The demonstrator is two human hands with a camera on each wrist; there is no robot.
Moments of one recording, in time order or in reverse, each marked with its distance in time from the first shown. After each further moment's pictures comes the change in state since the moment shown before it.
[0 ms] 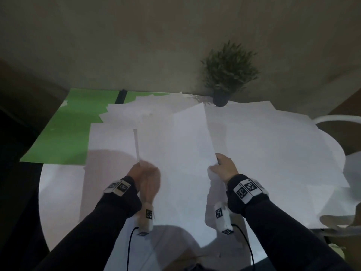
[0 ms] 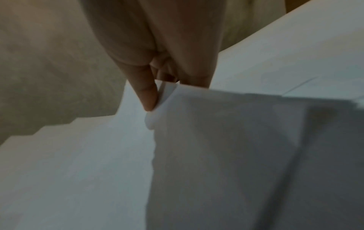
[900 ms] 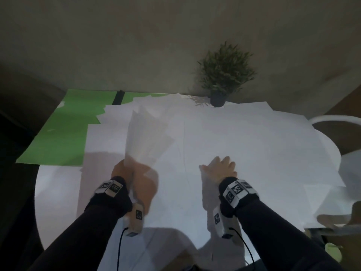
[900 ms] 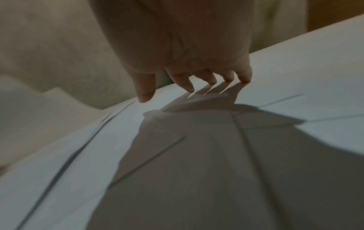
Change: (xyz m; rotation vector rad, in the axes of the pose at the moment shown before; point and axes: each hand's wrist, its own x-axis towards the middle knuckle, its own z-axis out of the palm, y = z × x) left_hand 0.001 0.006 -0.028 0.603 0.367 0.072; right_hand -0.002 -0.008 0.021 -0.576 0.131 0.270
